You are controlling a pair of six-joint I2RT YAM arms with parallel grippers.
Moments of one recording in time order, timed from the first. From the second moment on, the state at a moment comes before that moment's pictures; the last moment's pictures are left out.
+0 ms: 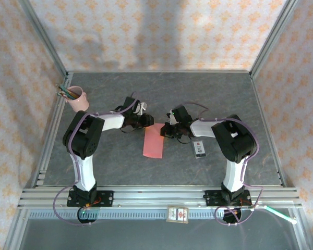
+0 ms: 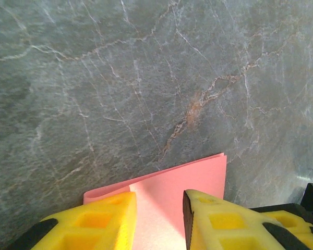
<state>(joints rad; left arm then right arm) -0.35 1.94 1.09 -0.07 0.47 -0.60 0.55 1.89 0.96 -0.02 -0.47 0.64</state>
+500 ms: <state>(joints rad) -0.43 1.63 0.76 0.01 0.54 -0.72 0.55 1.89 0.96 -0.02 -0.47 0.64</state>
